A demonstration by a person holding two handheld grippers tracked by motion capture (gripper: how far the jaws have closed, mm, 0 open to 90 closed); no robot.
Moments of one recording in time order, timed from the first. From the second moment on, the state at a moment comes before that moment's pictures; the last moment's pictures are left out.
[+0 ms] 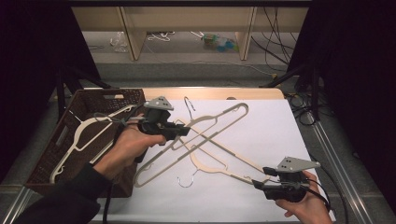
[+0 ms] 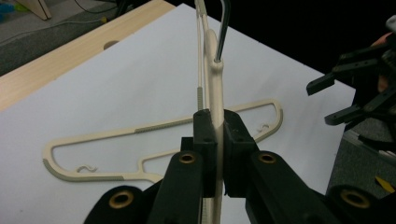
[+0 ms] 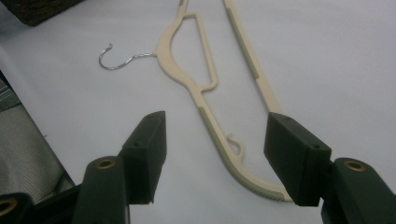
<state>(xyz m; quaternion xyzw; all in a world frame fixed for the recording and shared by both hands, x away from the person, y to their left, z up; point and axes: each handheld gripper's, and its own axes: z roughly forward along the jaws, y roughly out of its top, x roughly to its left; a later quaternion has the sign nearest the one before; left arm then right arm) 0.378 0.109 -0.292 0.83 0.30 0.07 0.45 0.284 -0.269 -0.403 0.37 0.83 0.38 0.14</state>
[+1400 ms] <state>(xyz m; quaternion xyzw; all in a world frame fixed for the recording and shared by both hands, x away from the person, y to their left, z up) 0.390 0.317 -0.244 0.78 0.43 0.19 0.42 0.287 -0.258 -0.420 0.36 0.84 0.38 0.13</state>
